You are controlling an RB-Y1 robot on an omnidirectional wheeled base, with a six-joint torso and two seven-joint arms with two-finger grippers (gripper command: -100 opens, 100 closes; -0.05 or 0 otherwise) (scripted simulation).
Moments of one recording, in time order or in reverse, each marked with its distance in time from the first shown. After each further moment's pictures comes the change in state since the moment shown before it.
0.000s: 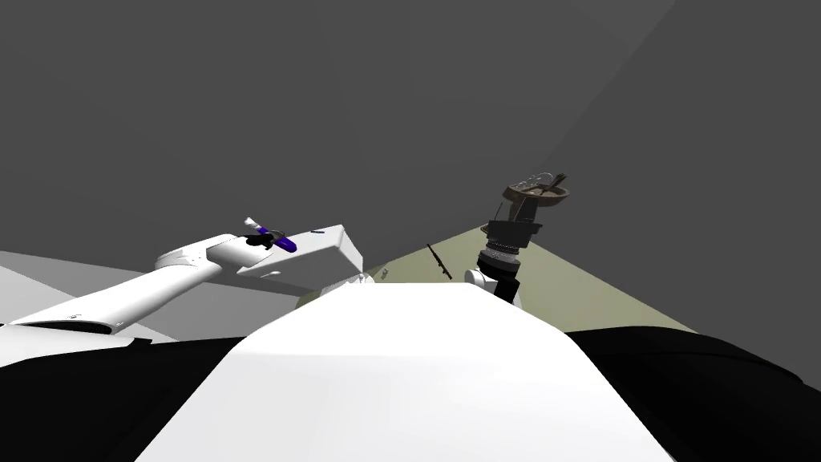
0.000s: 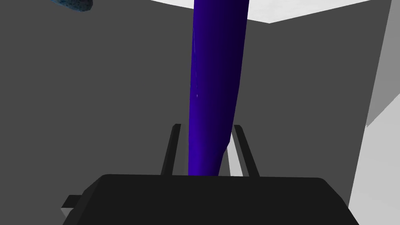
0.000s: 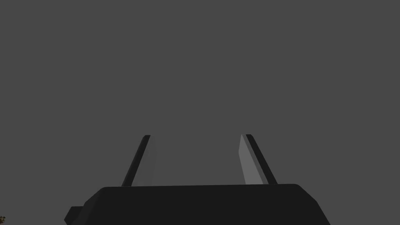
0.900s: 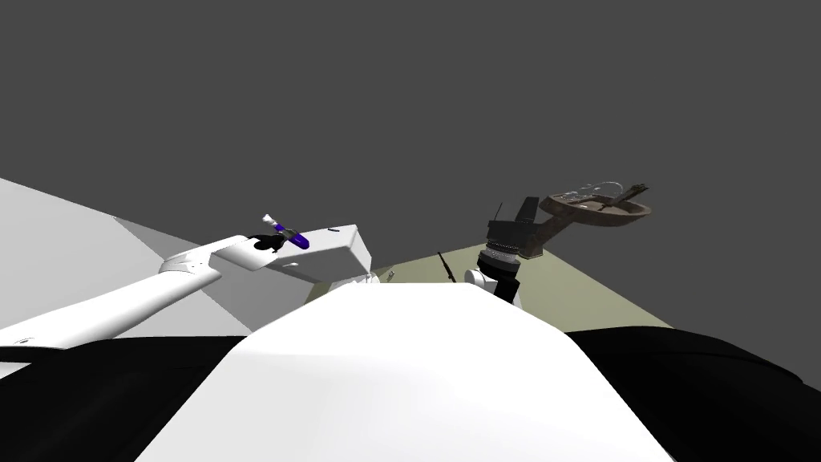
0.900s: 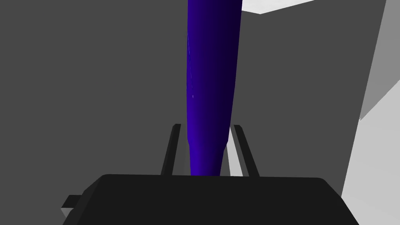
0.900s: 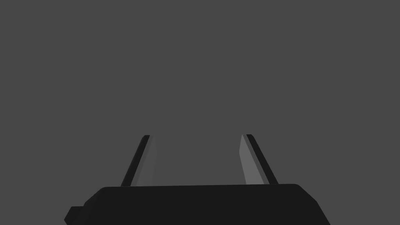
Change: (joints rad) left arm 0.195 0.009 0.147 -0.269 -0.098 0.013 0.052; right arm 0.000 0.000 0.000 0.000 0.000 0.000 0.000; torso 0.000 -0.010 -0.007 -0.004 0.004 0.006
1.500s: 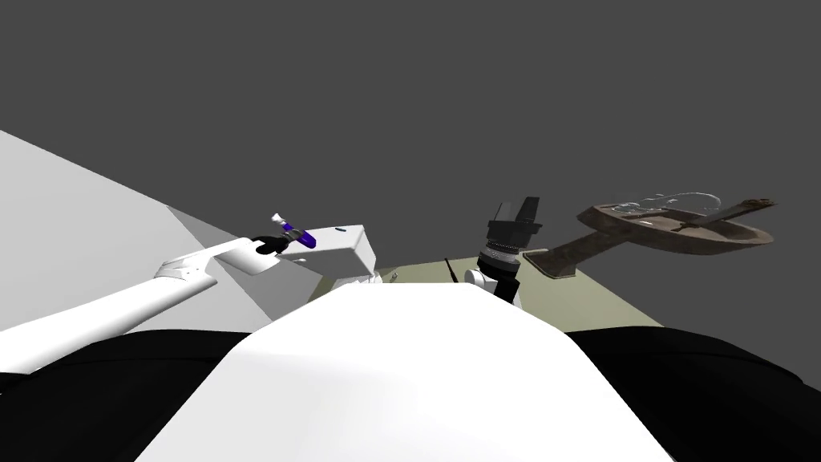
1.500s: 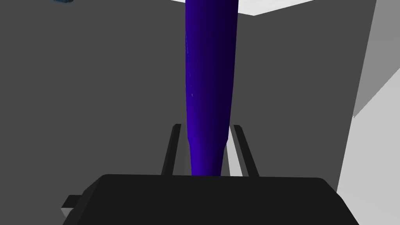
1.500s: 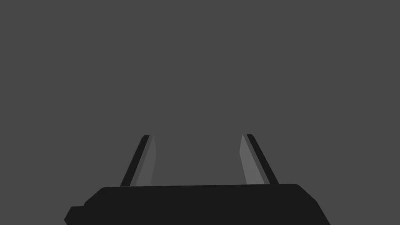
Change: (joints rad) left arm 0.138 0.006 0.093 -0.161 -0.058 0.000 0.032; right arm 0.000 0.000 0.000 0.000 0.000 0.000 0.000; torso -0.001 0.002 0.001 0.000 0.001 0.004
